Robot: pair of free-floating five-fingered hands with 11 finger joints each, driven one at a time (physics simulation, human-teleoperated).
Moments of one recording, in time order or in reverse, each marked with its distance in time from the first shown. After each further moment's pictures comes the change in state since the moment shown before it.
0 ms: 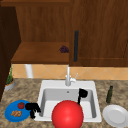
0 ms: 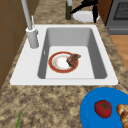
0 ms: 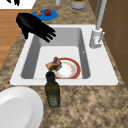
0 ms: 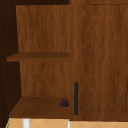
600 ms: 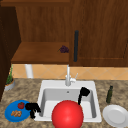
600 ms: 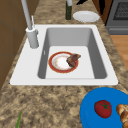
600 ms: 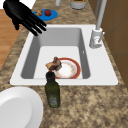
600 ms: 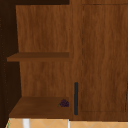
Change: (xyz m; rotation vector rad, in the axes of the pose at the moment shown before) left hand 0.000 0.000 0.000 0.000 0.000 0.000; right hand 0.008 -0.040 0.046 0.012 0.171 -0.037
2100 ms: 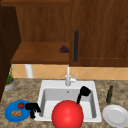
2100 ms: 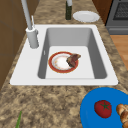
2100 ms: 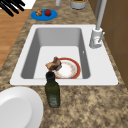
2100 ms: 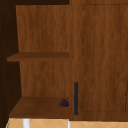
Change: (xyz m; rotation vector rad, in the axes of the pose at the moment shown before) left hand 0.000 0.000 0.000 0.000 0.000 0.000; right hand -0.003 -0.048 0.103 0.006 0.026 -0.091
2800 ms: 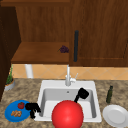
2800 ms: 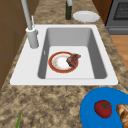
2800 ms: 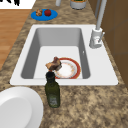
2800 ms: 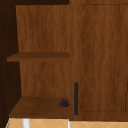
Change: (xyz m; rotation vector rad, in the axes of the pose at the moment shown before) left hand 0.000 0.000 0.000 0.000 0.000 0.000; right hand 0.001 -0.008 0.072 0.033 -0.011 -0.100
